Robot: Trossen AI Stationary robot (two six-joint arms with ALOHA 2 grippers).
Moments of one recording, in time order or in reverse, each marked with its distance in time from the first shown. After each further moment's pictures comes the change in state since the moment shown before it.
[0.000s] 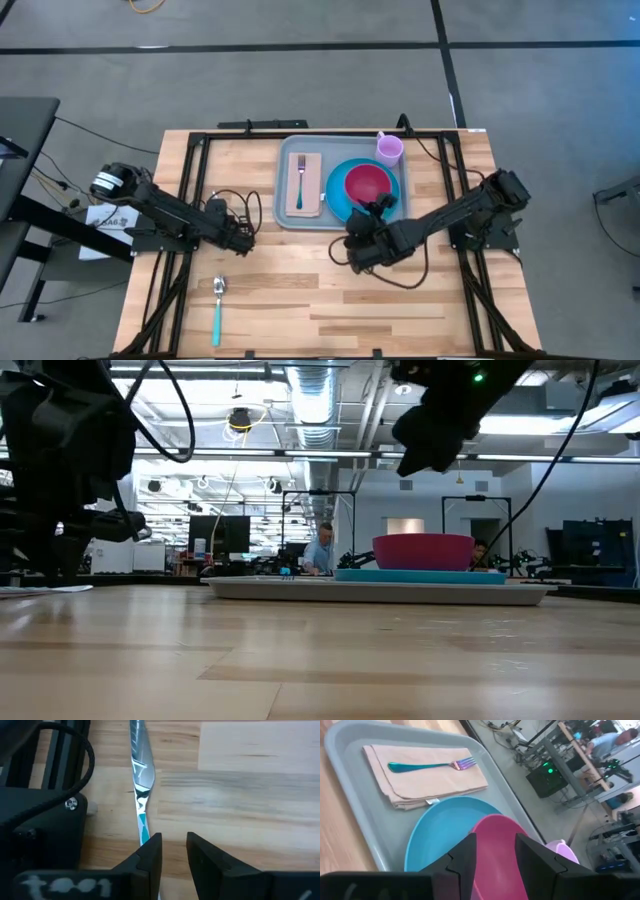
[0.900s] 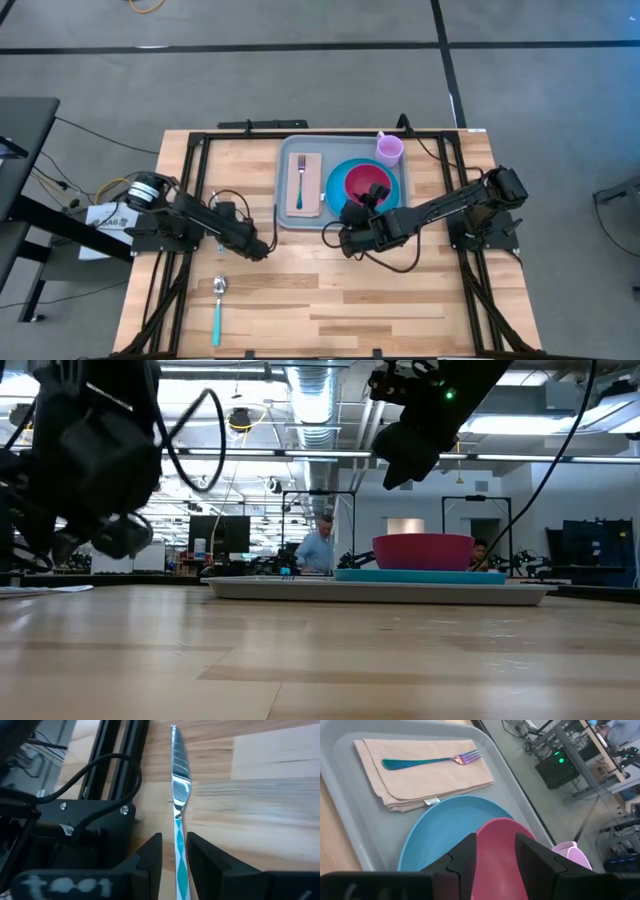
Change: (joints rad) left arm 0.006 0.310 0.219 -0.283 0.040 -0.036; right arm -0.101 0.000 0.000 0.111 -0.096 -0.141
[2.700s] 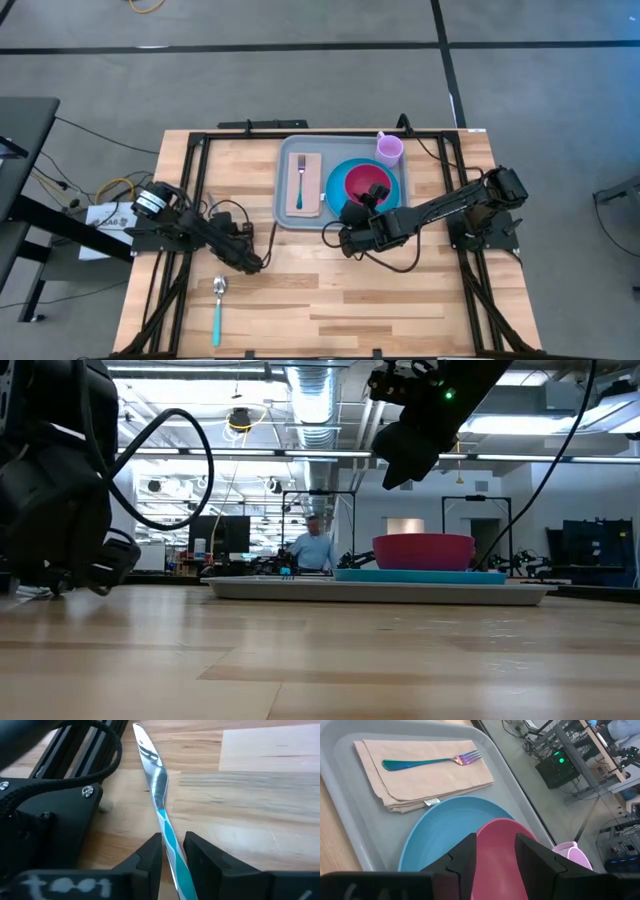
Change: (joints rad) left arm -0.125 0.107 -0.119 0.278 -0.100 -0.237; right arm -0.001 0.000 0.000 0.004 0.000 0.000
